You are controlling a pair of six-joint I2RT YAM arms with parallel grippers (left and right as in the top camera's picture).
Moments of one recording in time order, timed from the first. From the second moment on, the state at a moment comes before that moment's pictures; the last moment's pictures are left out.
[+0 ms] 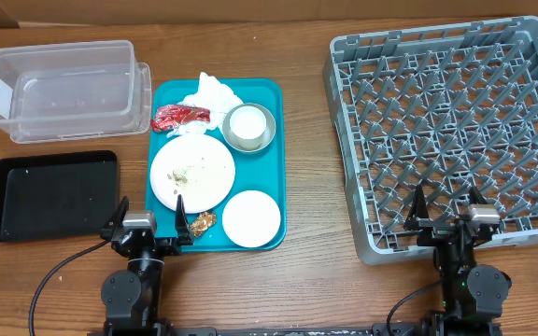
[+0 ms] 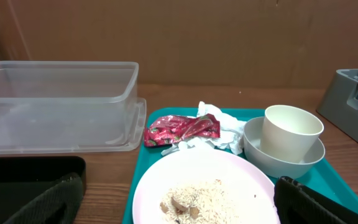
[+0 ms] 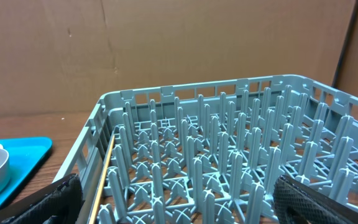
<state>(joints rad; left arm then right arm) 0.01 0.02 0.01 -0.08 0.00 -0.04 -0.11 0.01 0.02 -0.03 -0.08 0.06</state>
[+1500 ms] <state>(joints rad) 0.01 0.02 0.01 0.01 0.41 -0.84 -0.11 0.01 0.02 -0.03 -0.08 0.06</state>
